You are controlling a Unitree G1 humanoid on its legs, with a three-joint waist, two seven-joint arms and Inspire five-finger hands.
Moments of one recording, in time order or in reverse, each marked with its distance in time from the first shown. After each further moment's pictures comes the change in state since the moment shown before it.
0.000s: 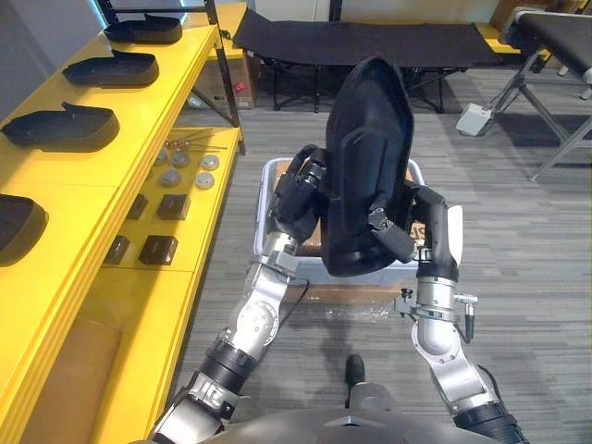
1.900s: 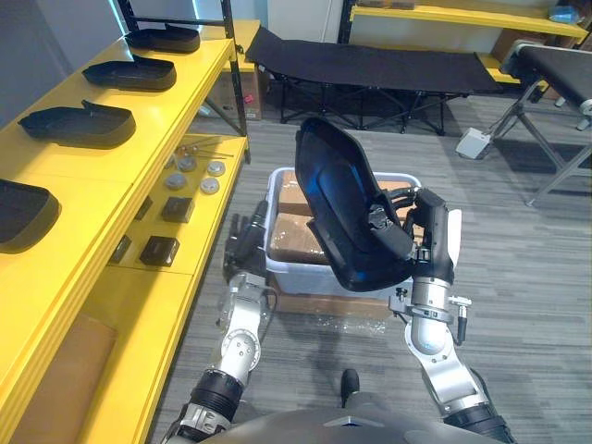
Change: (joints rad) left arm 0.165 -0.037 0.224 0.181 -0.010 -0.112 0.366; right arm 0.003 0.062 0.002 -0.009 0.035 0.027 -0.018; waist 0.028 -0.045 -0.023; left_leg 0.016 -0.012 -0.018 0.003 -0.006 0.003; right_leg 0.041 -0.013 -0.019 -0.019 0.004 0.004
